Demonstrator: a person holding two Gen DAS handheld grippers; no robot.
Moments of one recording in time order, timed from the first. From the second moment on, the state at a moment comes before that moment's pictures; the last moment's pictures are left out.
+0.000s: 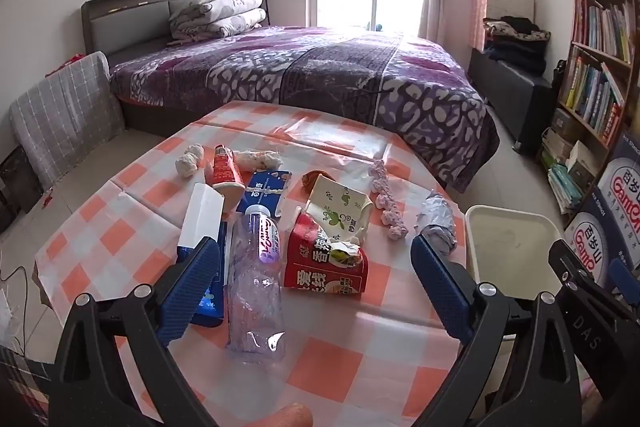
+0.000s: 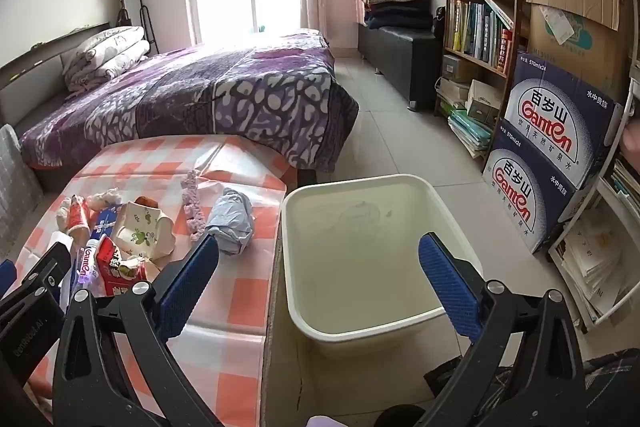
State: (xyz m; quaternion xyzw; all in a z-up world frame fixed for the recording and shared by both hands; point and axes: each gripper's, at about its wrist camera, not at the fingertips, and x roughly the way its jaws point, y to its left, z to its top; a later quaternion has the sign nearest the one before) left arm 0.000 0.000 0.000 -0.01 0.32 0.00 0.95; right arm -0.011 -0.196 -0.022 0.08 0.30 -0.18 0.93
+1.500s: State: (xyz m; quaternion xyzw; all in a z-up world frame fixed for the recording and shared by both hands) left arm 0.000 0.001 -0.002 0.00 0.32 0.00 0.95; right arm -0.014 -0.186 -0.028 0.09 0.31 -0.18 0.93
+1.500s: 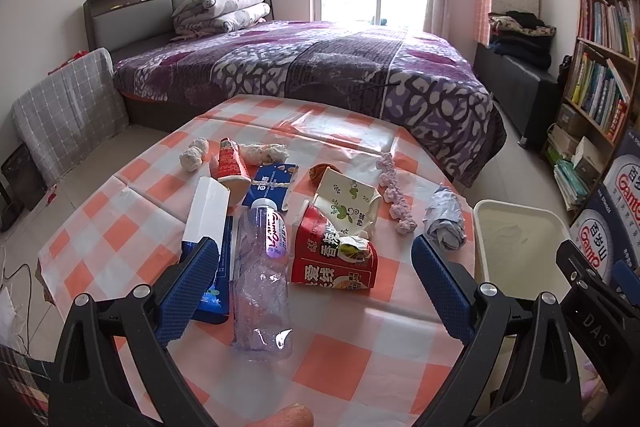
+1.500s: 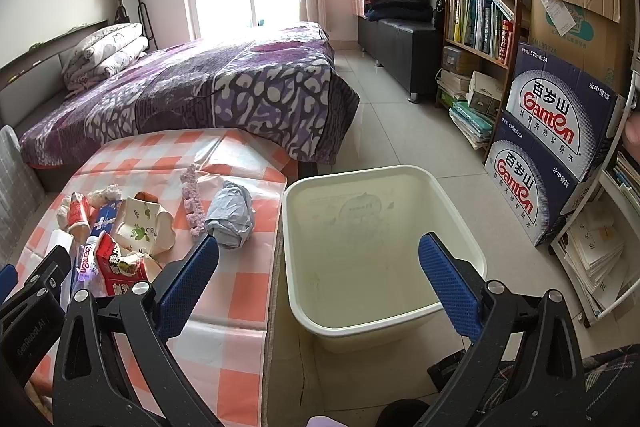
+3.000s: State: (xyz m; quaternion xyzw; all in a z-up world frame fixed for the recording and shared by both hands) left arm 0.160 0.197 -0.105 -0.18 0.68 -0.02 0.71; right arm 0.189 -0.160 -0.110 0.18 0.59 -0.04 0.79
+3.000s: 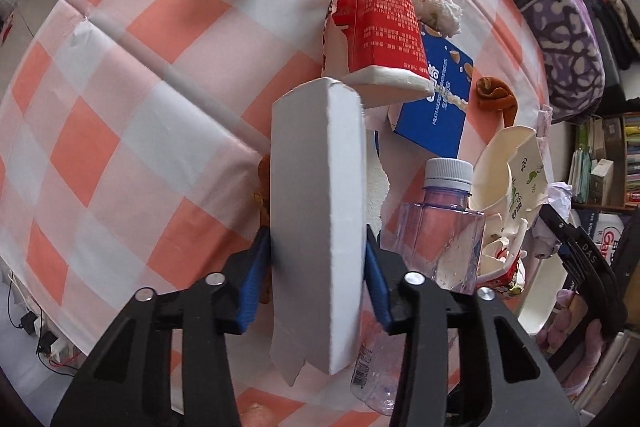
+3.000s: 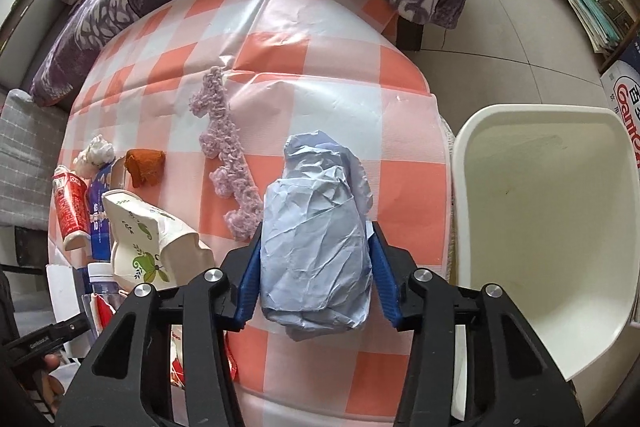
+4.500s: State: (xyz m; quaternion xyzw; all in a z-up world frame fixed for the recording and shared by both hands) left arm 0.143 0.010 0.023 -0.05 0.40 -0.08 0.91; right arm 0.101 -0.286 -0.010 0.23 0.39 -0.19 0.87
